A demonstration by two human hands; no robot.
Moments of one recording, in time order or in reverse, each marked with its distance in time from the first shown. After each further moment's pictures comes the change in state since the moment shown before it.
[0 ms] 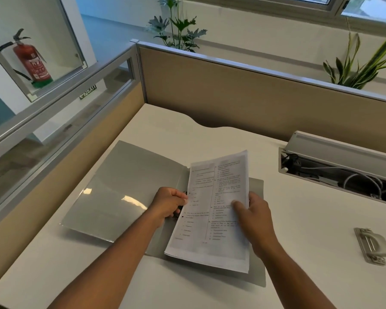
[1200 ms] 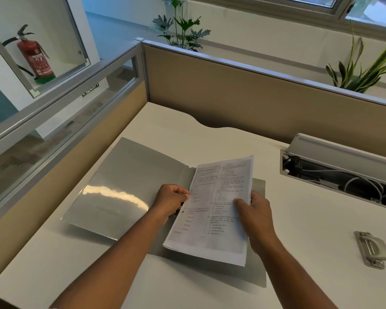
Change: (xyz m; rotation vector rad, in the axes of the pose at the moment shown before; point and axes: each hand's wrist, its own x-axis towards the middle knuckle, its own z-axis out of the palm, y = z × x) left_hand -0.009 0.007 0.005 -0.087 0.046 0.040; right_hand 0.002 -0.012 0.005 0.063 0.034 0.070
